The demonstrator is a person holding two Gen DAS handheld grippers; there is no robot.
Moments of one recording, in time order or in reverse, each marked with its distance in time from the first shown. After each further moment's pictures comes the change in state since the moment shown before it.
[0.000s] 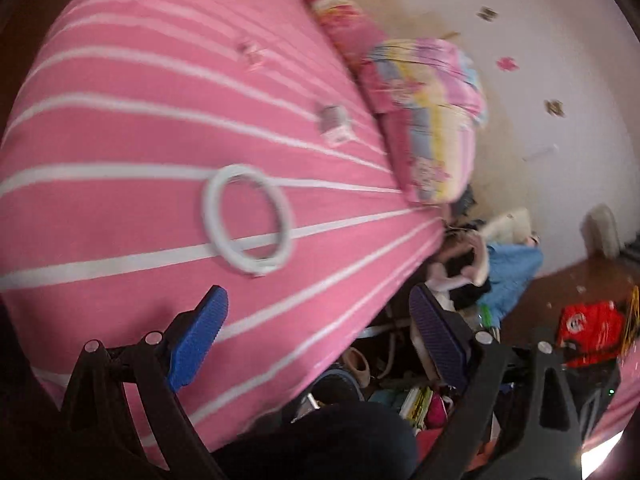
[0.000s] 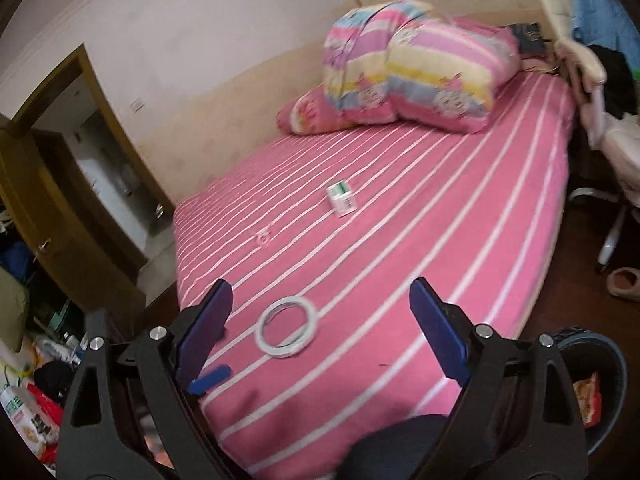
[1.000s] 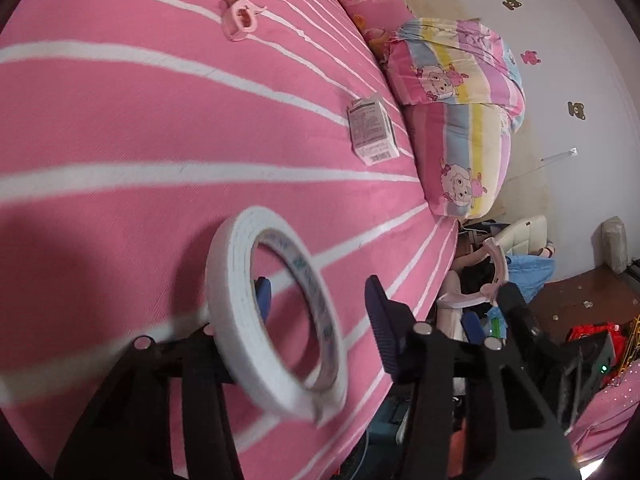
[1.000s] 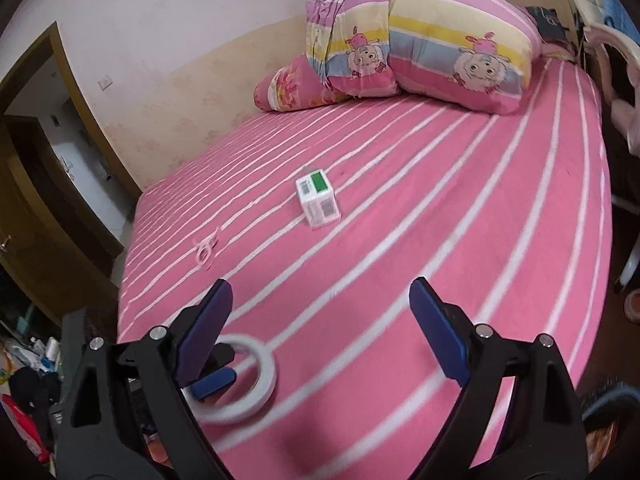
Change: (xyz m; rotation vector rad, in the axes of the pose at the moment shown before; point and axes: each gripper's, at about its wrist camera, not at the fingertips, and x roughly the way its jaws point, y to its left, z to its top) left arm 0.146 0.020 0.106 -0.009 0.089 -0.021; right arm 0.191 -0.036 0.038 -0.029 0.050 -0.069
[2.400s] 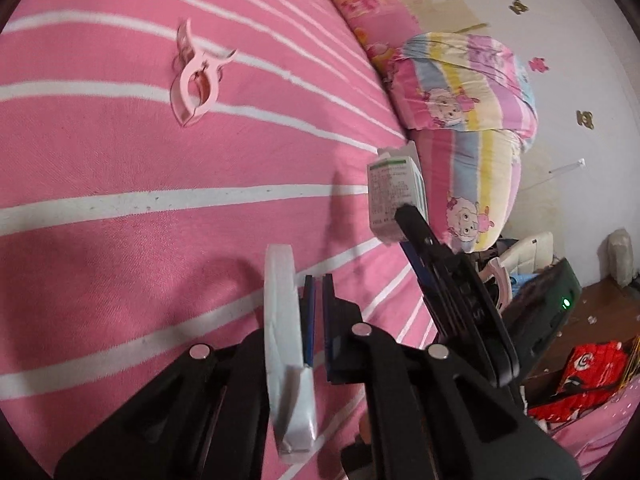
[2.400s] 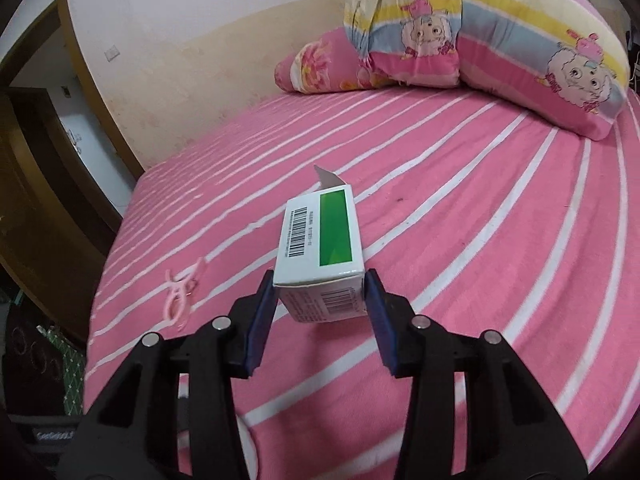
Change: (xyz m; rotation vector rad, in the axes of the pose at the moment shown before) left arm 0.014 -0.019 0.074 0.014 -0.024 0.029; right arm 0.141 0.029 0.055 -0.087 0.049 0.061
